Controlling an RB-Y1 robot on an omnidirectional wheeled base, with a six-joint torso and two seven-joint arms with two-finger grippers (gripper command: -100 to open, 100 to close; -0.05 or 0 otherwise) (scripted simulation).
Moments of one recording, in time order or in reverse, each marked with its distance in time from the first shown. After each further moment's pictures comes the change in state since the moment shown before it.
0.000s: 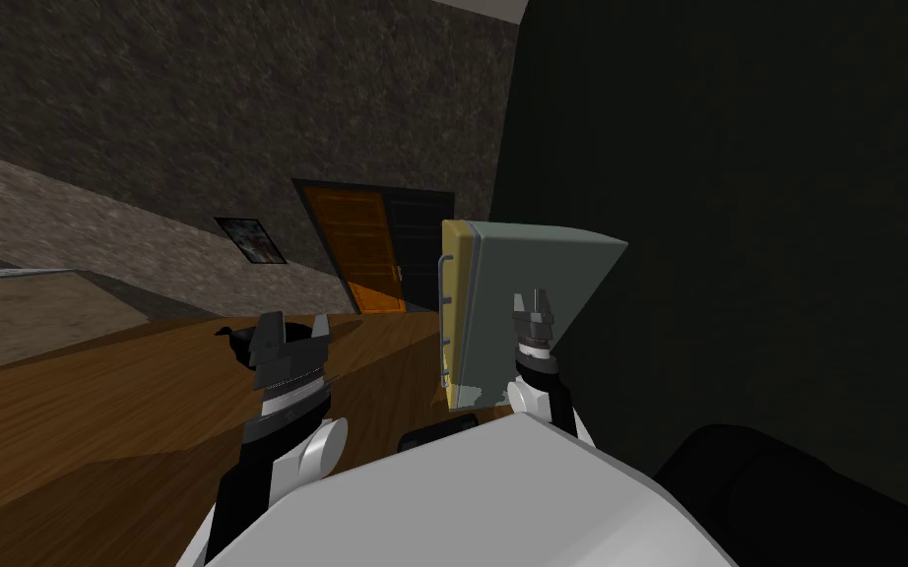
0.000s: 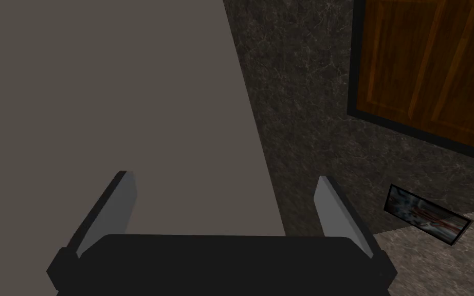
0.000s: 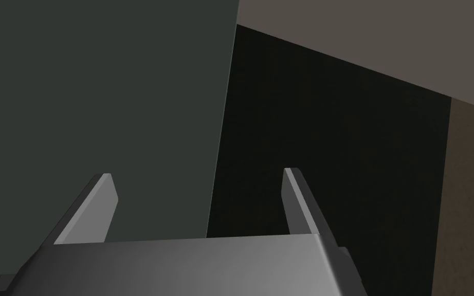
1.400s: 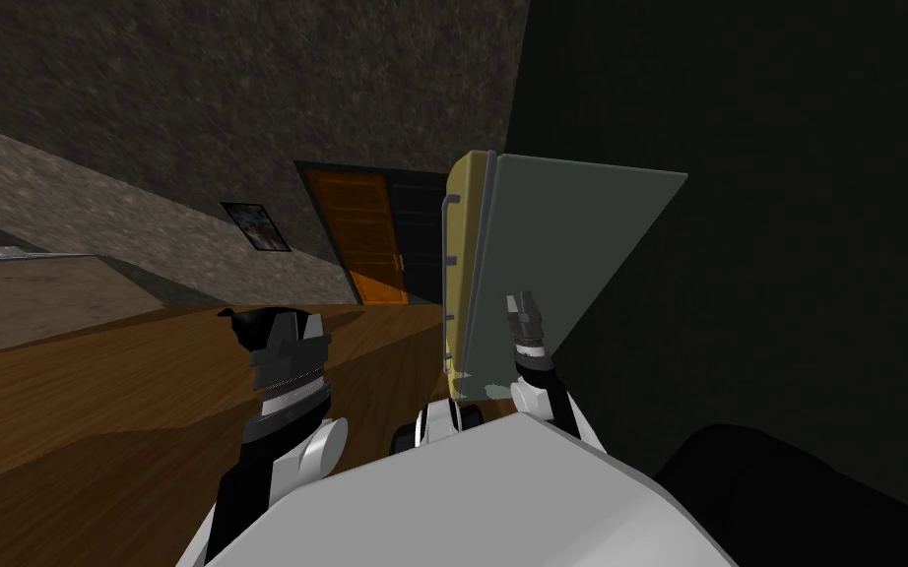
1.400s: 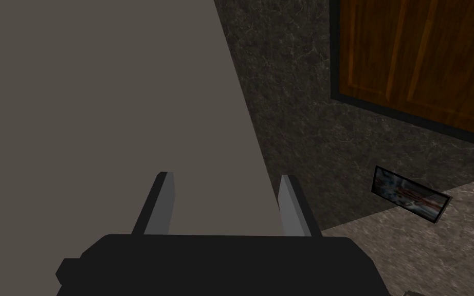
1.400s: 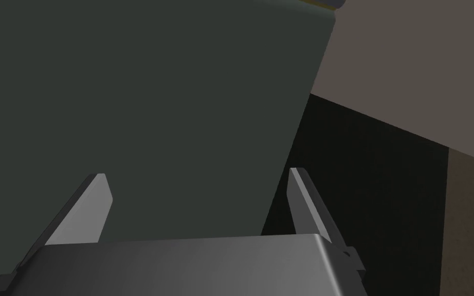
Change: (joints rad) left arm 0.000 0.000 0.000 0.000 0.000 0.000 0.000; right arm -0.016 -0.102 -0.008 0.035 0.041 0.032 0.033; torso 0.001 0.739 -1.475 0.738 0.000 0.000
